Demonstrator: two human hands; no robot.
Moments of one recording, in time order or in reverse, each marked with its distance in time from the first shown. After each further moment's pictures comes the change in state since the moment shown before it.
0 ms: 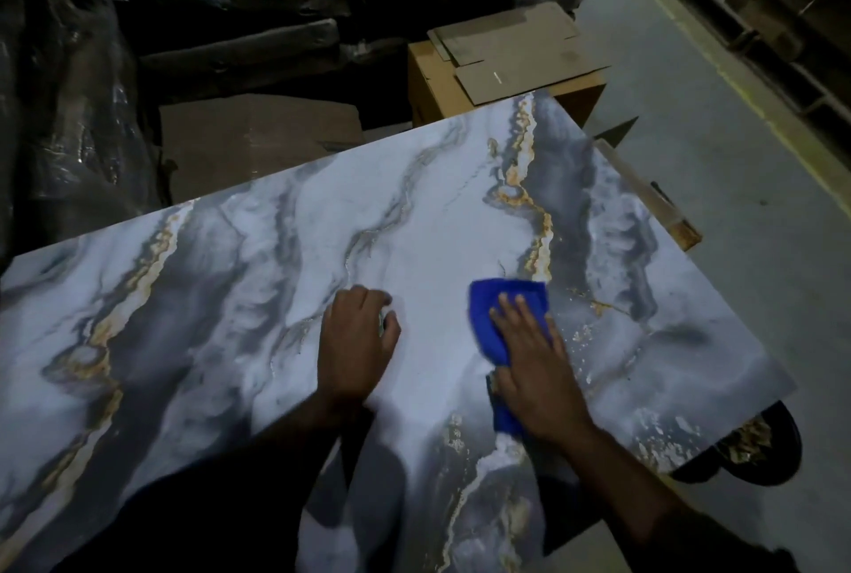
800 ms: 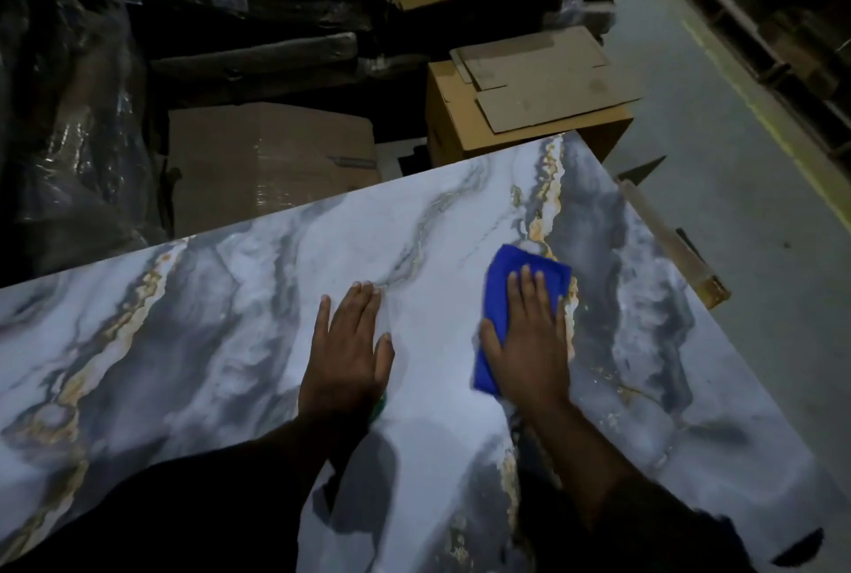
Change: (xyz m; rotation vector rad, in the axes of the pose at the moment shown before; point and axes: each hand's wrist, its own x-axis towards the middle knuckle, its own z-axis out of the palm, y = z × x) left_hand 0.052 -0.026 0.015 0.048 -0.026 0.100; right_hand 0.139 -0.006 -0.010 -0.077 0.146 0.198
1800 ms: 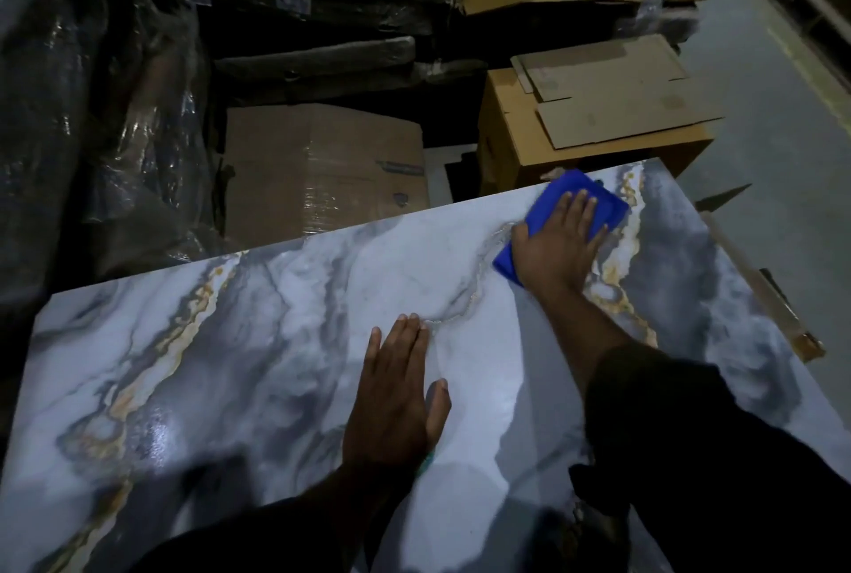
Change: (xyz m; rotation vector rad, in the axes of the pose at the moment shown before) left_hand 0.004 -0.002 0.002 -0.102 0.016 -0.048; right_hand 0.192 -0.070 -0.002 -0.013 -0.015 0.214
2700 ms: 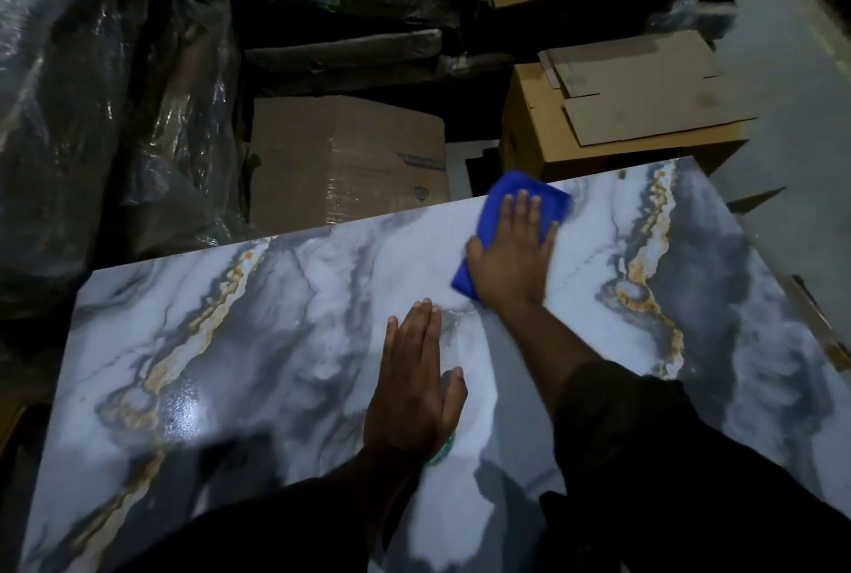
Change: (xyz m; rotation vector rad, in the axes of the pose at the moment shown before) left_hand -0.001 0.002 -0.004 -0.078 0.029 -0.067; right_hand -0.055 -0.061 0.019 -0.061 -0.033 -0.253
